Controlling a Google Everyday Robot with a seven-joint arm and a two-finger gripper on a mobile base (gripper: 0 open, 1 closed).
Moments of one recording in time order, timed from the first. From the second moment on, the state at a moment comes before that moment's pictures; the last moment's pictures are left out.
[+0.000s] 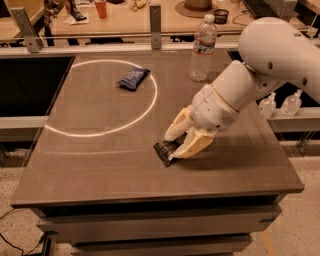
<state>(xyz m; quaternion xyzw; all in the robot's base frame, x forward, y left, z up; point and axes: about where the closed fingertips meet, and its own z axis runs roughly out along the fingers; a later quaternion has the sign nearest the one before) 0.457 -0.050 0.836 -0.76 0.56 0.25 0.22</state>
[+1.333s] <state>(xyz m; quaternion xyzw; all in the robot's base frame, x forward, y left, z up) 0.454 -0.047 0.835 -0.77 0.55 0.24 0.20</state>
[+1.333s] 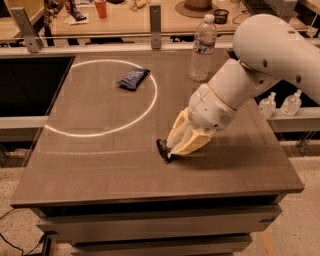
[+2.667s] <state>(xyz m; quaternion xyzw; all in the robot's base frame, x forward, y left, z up) 0.467 -0.051 0.832 -0.74 0.60 0.24 0.19</state>
